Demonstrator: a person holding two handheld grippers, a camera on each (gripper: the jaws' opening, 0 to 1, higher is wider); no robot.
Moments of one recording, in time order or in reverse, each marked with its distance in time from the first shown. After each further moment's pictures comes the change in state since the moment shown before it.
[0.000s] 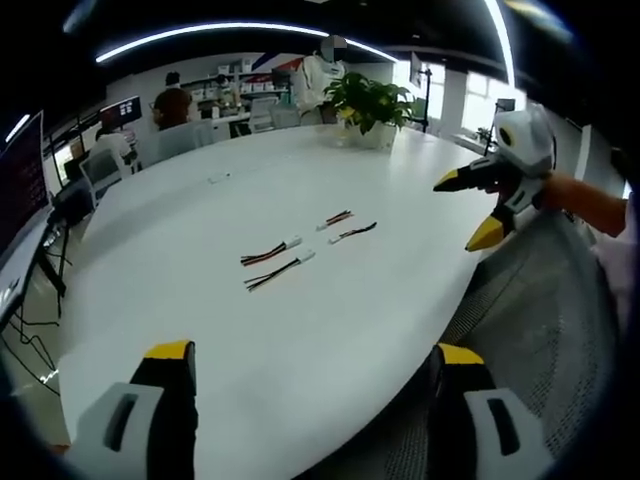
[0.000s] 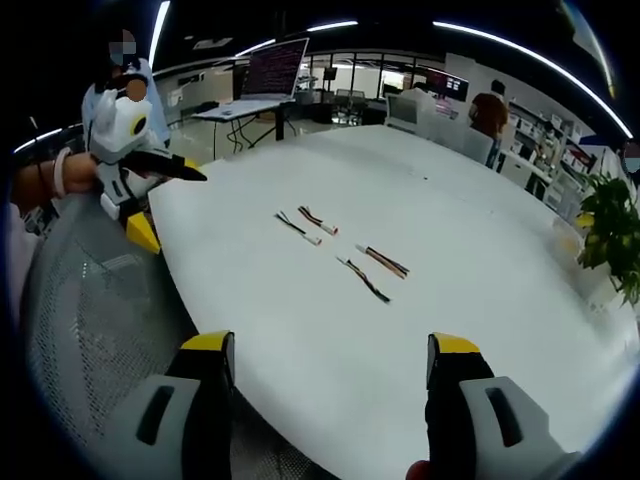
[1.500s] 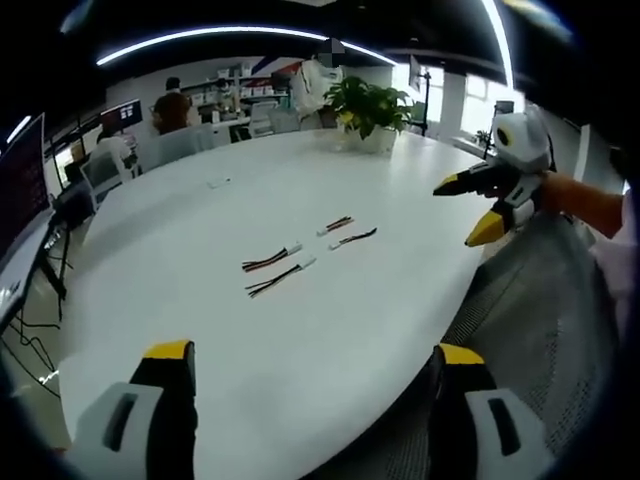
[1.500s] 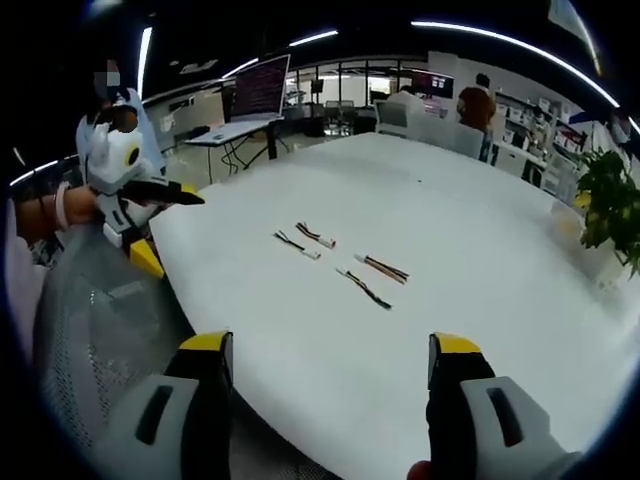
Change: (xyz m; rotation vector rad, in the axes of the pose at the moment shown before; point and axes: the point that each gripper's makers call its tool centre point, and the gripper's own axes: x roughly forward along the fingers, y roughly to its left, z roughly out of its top) left arm -0.002 0.001 0.007 -0.012 -0.033 -0.004; right arm -0.005 -0.003 0.009 0.109 -0.070 0.022
